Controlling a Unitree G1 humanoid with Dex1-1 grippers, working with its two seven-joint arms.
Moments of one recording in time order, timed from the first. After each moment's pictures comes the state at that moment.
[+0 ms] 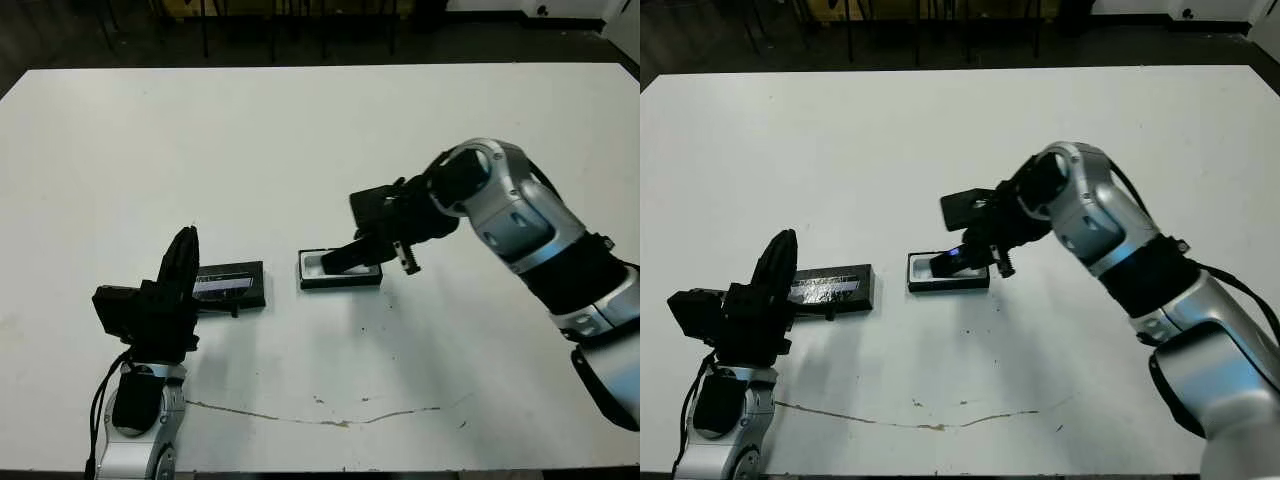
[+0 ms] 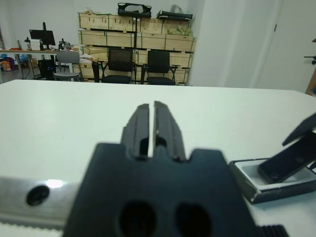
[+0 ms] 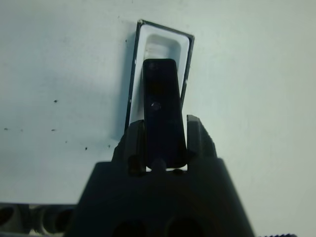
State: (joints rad) left arm 0.28 0.09 -0.02 -0.37 -0.10 -0.11 -0.07; right arm -0.93 -0.54 0.68 0.15 -0.34 0.38 1.43
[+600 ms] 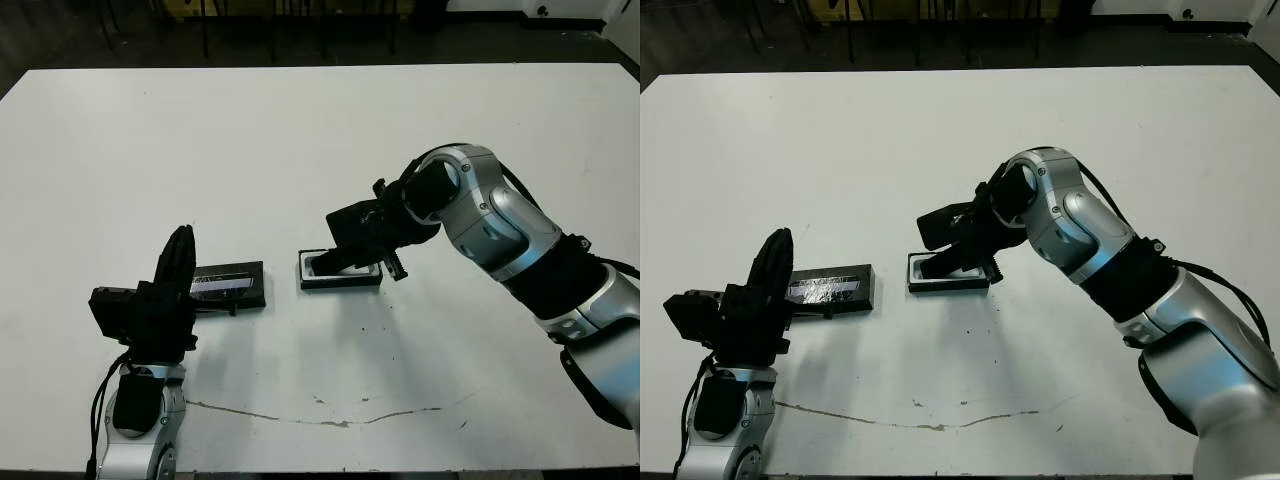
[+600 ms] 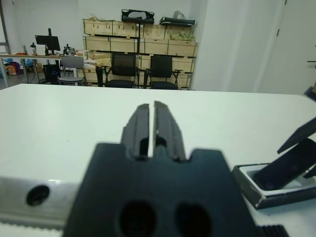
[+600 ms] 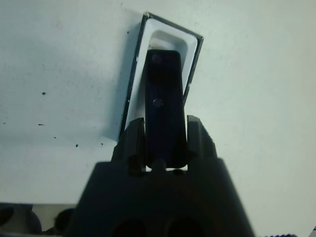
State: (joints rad) left arm 0.28 0.09 -0.02 -0.35 -0.09 -0.16 -0.05; right arm -0.93 -0.53 0.72 0.13 -0.41 0.35 1.42
